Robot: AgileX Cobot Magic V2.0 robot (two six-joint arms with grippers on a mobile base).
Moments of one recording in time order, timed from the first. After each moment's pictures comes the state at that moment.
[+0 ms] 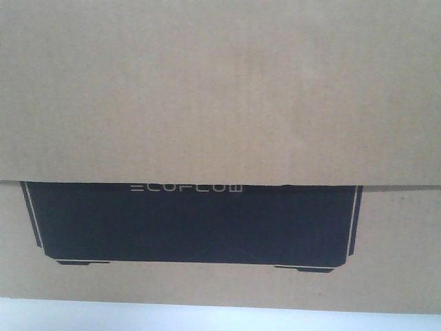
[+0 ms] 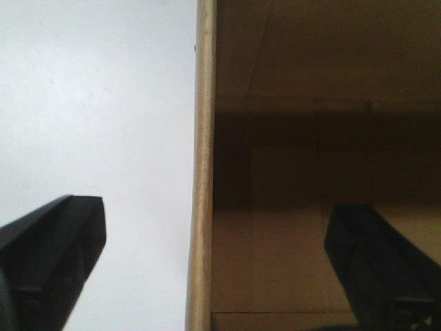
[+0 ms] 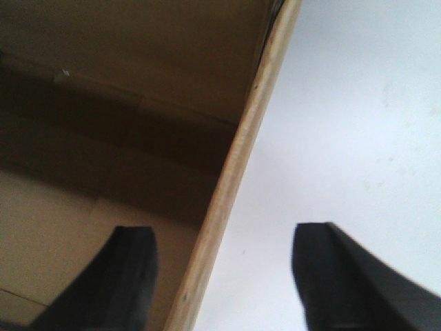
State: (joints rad) left arm -0.21 1.13 -1.32 0.00 1.01 -0.06; right arm 0.10 1.13 -1.25 0.08 0.97 -0.10
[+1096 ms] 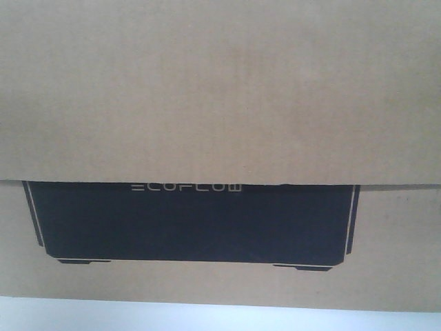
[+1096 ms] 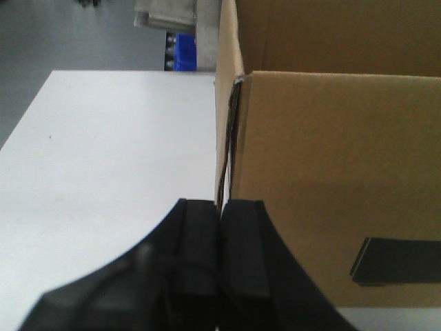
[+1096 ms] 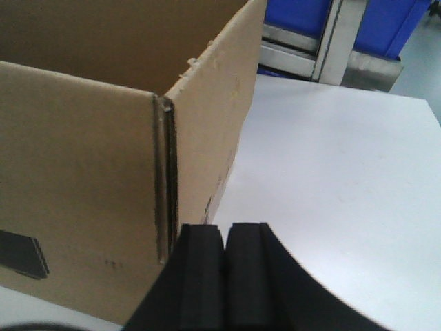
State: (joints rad) left arm -0.21 0.02 -0.43 0.04 0.68 -0.06; right arm 0.10 0.07 -0.40 0.08 0.65 -0.10
